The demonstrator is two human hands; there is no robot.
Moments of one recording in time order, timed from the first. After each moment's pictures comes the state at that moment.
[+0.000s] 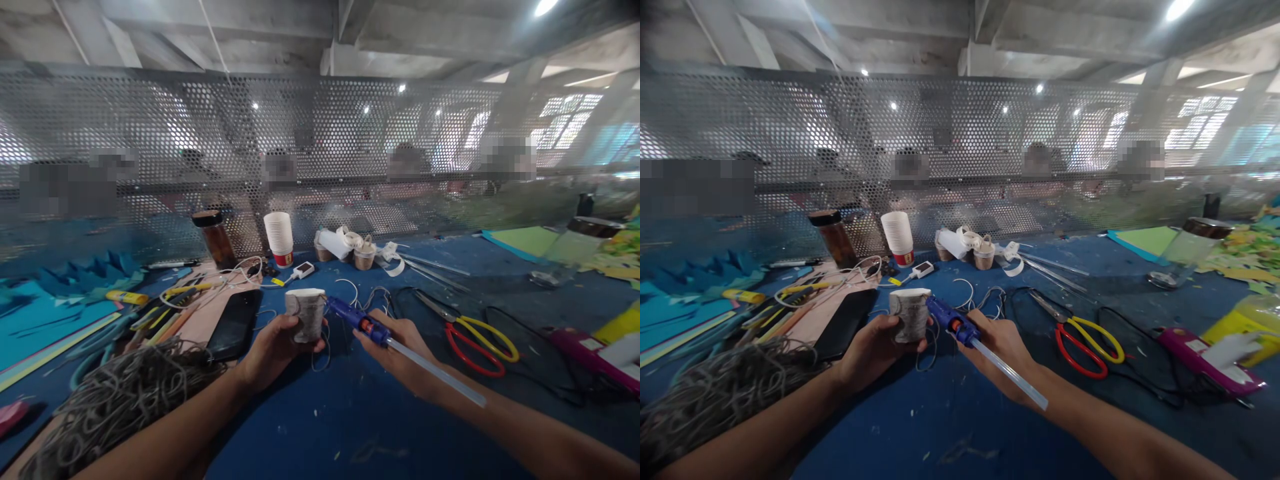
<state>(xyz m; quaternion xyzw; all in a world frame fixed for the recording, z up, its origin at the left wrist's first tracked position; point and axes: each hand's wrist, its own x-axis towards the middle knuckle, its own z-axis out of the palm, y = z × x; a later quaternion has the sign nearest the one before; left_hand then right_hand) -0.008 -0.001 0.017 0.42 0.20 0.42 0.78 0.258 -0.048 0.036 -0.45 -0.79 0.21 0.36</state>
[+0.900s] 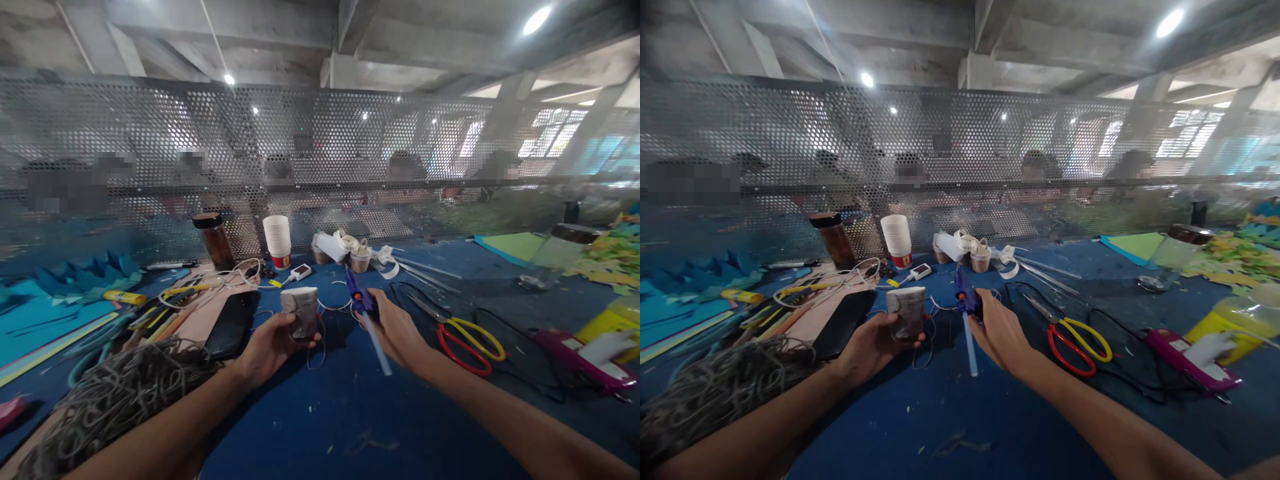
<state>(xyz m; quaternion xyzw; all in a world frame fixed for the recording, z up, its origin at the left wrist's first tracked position) -0.006 -0.002 0.023 0.39 0.26 0.43 0.77 0.268 -0.022 0.032 -0.58 -0.75 0.09 0.31</state>
